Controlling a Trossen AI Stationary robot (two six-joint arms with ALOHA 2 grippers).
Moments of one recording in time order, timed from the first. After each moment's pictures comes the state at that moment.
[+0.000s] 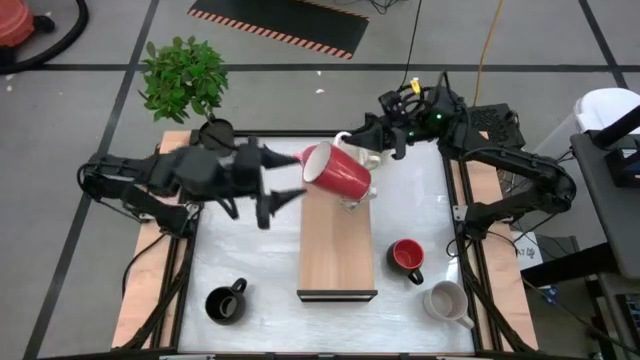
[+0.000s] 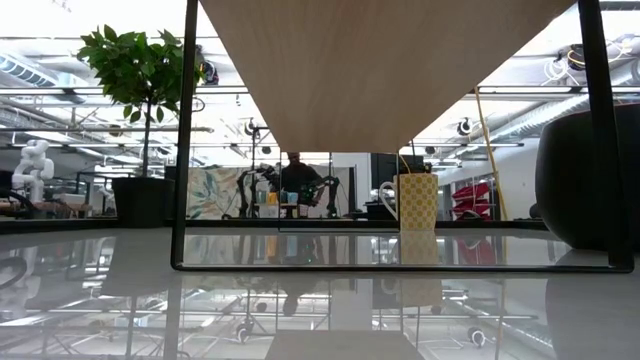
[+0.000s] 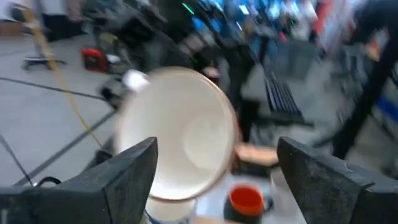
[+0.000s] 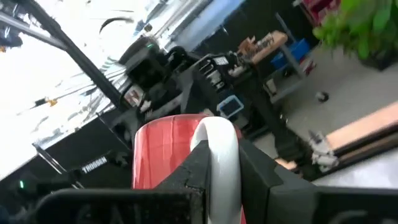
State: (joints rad) left arm -0.22 1.31 1.61 -0.41 -0.42 -0.14; right arm -0.42 1.28 1.27 0.19 -0.66 0.80
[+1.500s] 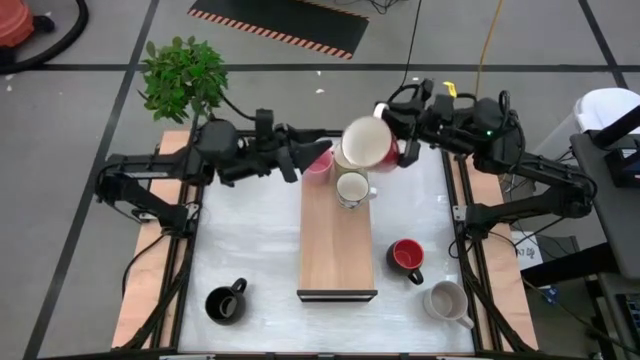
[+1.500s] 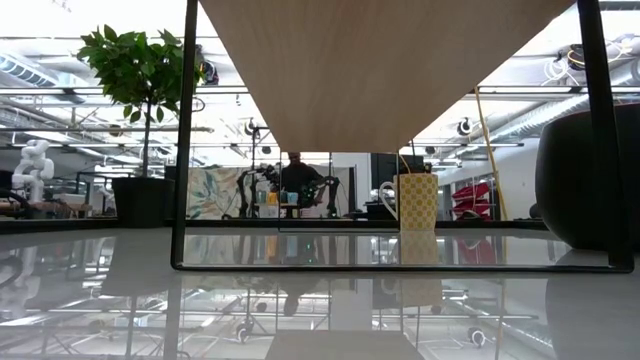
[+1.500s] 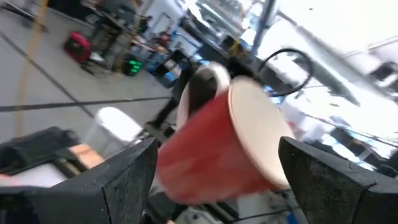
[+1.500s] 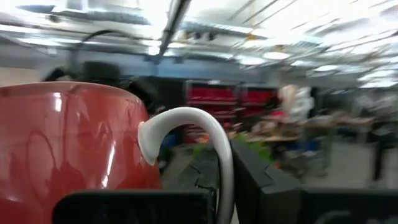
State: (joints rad) left arm -0.04 1.42 1.61 -0.02 -0.30 -0.62; right arm -0.25 1.09 1.27 0.12 -0.01 -0.02
